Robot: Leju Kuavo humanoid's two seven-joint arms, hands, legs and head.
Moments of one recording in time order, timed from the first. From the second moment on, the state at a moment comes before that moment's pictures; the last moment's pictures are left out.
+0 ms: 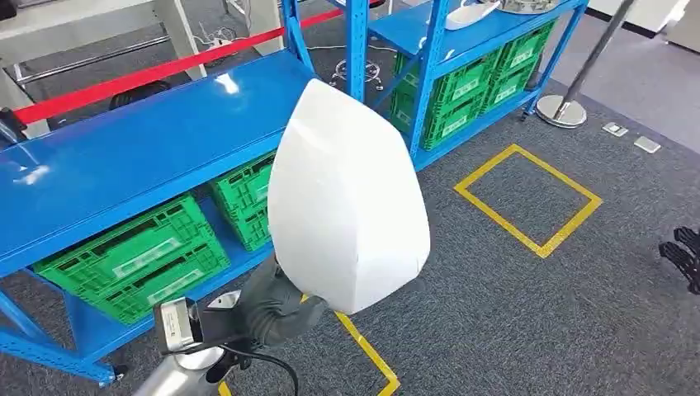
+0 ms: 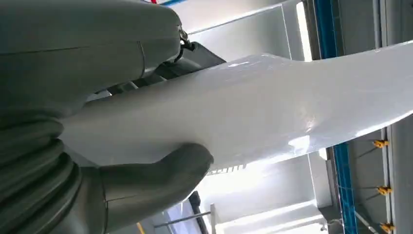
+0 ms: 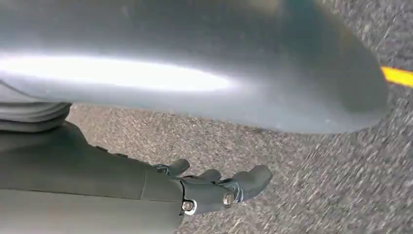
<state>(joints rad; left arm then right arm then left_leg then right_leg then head) -0.26 0.02 -0.65 -1.58 0.19 -0.30 -0.63 -0.06 -0.01 -1.38 -0.20 1.03 0.08 0.01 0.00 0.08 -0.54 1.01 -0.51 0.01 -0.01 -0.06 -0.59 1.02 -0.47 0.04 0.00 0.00</state>
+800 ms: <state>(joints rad) -0.20 0.06 -0.62 -1.66 0.17 -0.25 -0.63 -0.07 -0.03 -1.36 -0.20 1.08 0.09 0.01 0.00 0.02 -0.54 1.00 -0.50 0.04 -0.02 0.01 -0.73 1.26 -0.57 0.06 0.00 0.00</state>
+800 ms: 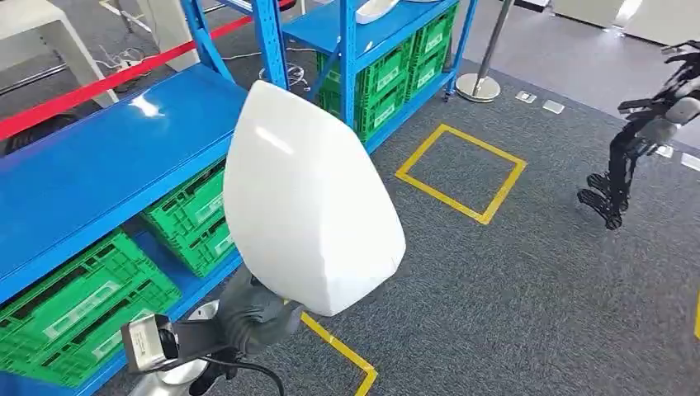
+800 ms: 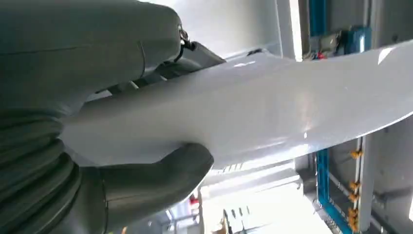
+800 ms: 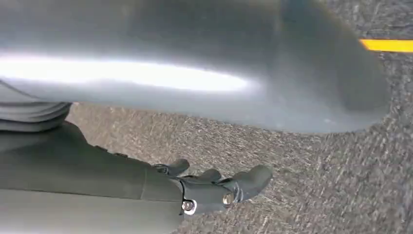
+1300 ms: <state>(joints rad) -0.21 0.06 -0.62 -1.68 0.17 -0.26 -0.60 -0.06 -0.05 -1.27 -0.20 1.24 0.00 0.12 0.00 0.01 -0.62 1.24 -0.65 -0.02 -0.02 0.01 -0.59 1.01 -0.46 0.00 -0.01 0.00</state>
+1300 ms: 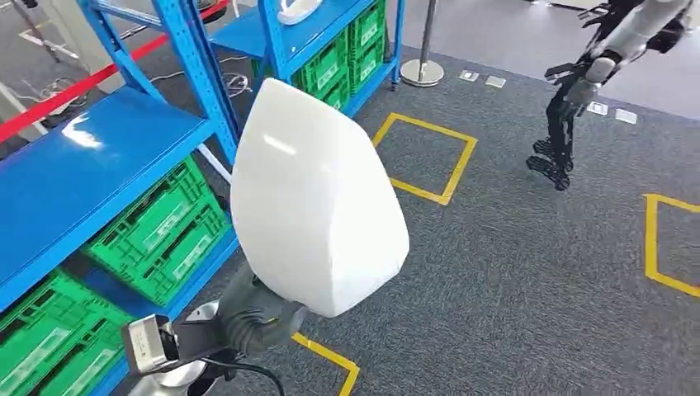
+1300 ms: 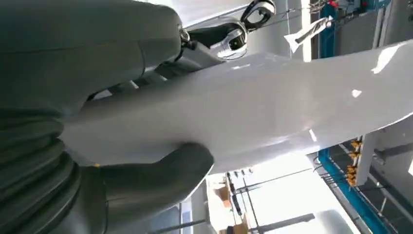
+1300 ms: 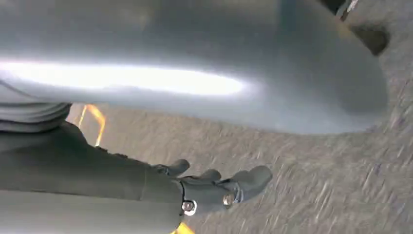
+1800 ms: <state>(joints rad) -0.20 0.04 -0.62 -1.69 0.17 -0.27 -0.57 -0.06 -0.10 -1.16 -0.20 1.31 -0.01 0.17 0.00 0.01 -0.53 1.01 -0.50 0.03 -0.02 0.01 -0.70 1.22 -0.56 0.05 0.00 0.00</state>
